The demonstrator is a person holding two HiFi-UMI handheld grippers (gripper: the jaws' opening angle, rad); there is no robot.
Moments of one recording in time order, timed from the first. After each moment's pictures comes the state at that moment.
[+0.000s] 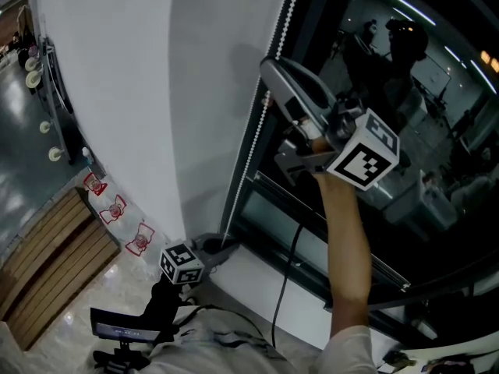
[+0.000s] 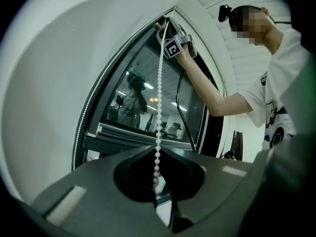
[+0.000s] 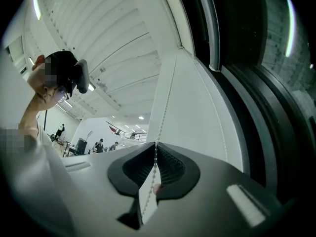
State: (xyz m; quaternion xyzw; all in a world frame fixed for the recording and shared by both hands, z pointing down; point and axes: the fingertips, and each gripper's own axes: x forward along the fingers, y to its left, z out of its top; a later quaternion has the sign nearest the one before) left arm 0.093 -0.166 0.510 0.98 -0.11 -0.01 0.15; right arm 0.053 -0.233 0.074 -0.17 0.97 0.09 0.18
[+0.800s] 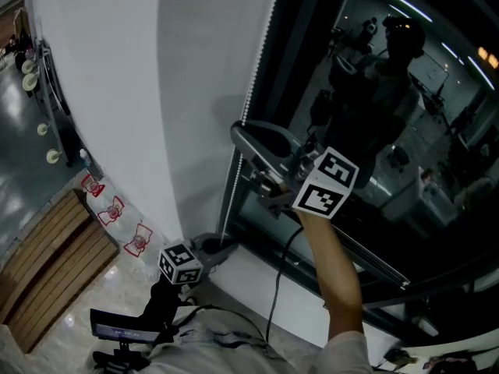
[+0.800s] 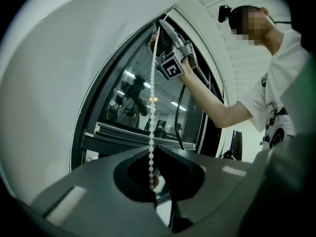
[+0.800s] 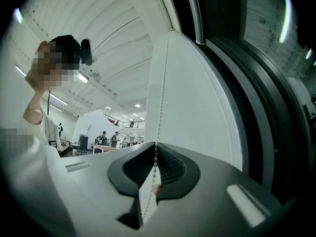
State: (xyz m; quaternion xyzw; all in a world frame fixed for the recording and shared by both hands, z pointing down) left arm 0.097 -0.164 0.506 0.98 -0.11 -0.01 0.15; right arm 0.042 -0.242 0.187 -0.18 0.98 0.03 0.10
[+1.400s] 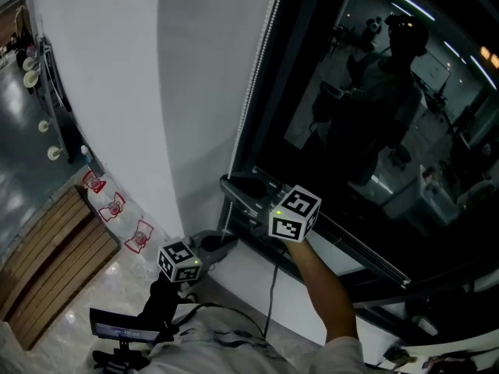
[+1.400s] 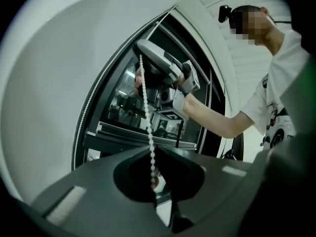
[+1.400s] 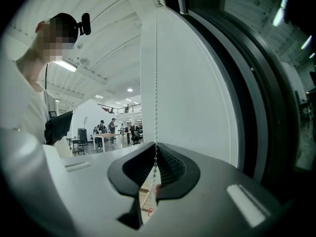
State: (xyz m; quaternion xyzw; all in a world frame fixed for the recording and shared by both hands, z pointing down) left arm 0.092 -0.166 0.511 0.98 -0.12 0.00 0.16; right arm 0.035 -0.245 0.347 -0.21 0.98 -0.06 0.00
